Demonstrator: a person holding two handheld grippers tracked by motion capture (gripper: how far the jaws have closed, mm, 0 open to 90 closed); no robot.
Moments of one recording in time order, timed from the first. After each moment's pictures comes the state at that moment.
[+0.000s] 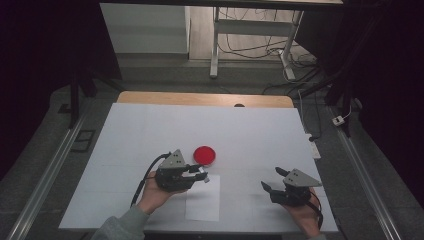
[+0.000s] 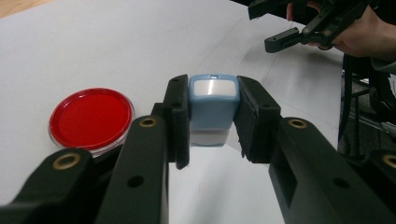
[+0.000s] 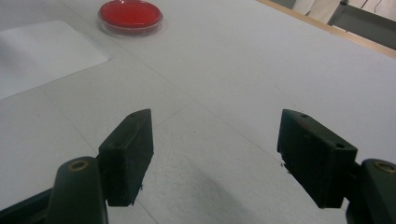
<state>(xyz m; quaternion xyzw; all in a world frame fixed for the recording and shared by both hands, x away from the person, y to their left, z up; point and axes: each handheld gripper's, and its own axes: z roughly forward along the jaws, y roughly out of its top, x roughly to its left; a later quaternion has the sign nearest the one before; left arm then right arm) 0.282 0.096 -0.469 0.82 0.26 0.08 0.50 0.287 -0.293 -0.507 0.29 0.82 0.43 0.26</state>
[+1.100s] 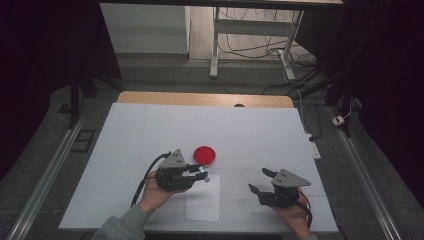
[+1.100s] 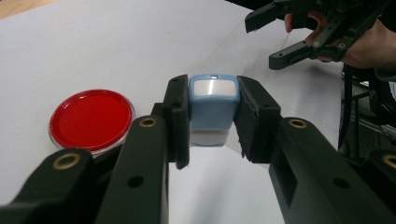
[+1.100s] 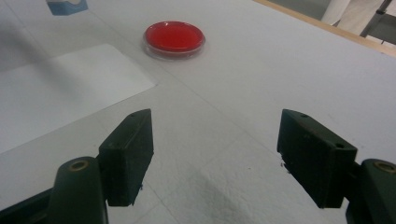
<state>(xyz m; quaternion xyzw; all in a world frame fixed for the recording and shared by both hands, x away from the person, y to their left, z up) 0.283 0.096 -0.469 0.82 0.26 0.08 0.50 0.283 -0.260 -0.504 0.27 0.82 0.46 0.22</state>
